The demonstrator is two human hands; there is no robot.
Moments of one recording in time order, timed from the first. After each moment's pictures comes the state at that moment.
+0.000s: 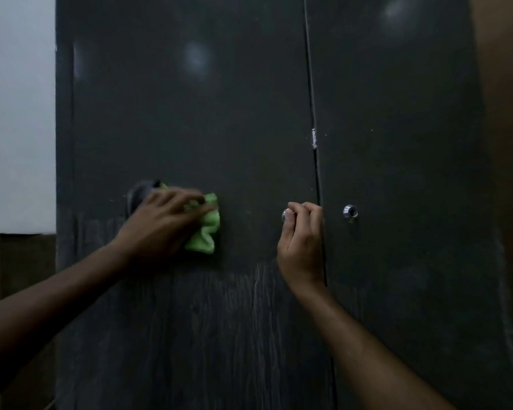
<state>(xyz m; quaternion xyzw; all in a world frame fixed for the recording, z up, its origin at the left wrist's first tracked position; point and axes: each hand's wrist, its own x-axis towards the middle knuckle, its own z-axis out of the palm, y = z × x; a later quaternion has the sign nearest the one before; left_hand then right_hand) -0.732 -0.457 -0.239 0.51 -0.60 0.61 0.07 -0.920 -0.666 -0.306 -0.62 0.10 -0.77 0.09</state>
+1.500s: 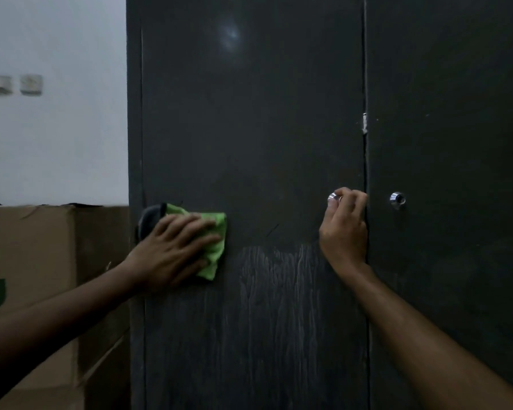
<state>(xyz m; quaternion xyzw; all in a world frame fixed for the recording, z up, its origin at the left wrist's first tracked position) -0.682 -0.382 -0.324 0.56 -0.57 0.60 0.00 -0.915 -0.667 -0.309 -0.66 0.16 -0.74 0.03</state>
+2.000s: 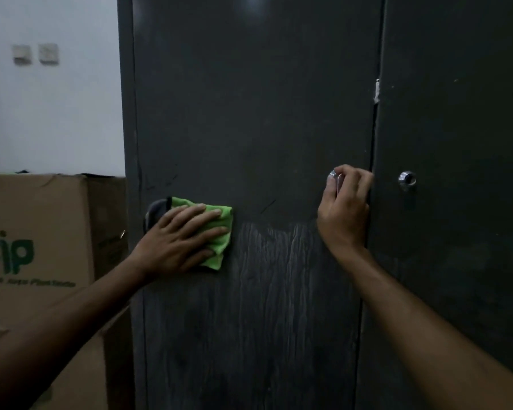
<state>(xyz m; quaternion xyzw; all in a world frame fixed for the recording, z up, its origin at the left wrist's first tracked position) -0.699 -0.404 -0.364 0.57 -0.54 0.63 -0.01 -0.921 -0.674 -0.309 -0.65 0.09 -0.75 0.11</state>
